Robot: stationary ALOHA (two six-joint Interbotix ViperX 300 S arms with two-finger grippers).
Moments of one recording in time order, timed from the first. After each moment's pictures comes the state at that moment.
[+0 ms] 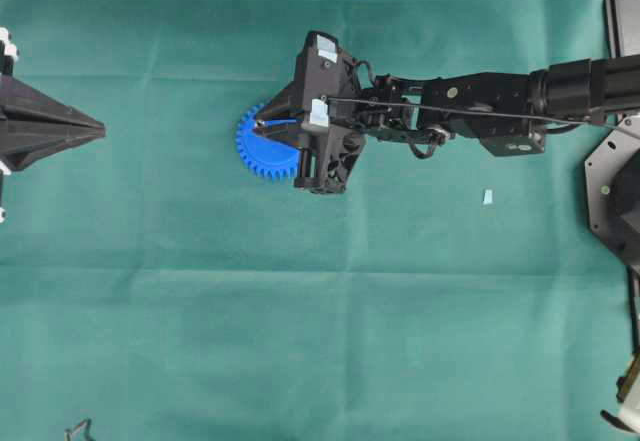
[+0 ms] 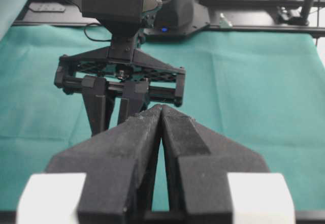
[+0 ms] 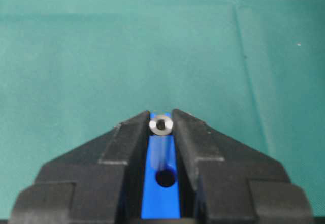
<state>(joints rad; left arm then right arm) 0.00 -0.92 1.14 0.01 -0.22 -0.01 -0.13 0.17 0.54 0.15 -0.11 -0.01</state>
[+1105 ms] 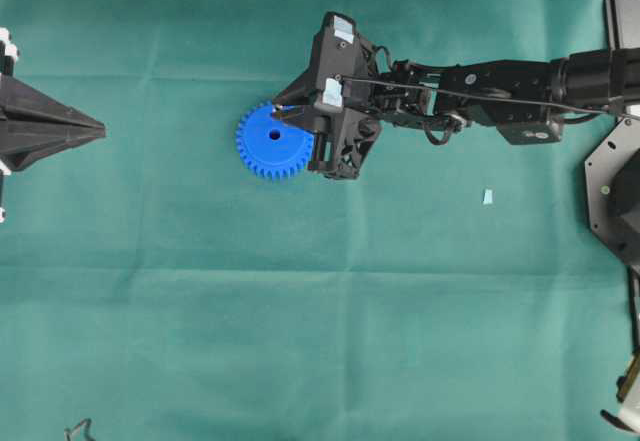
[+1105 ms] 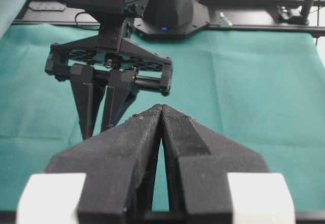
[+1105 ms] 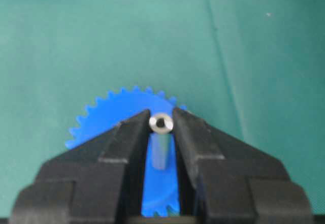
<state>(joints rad) 0.00 -0.92 1.14 0.01 -0.22 -0.01 -0.17 0.12 0.59 0.16 -0.11 0.00</state>
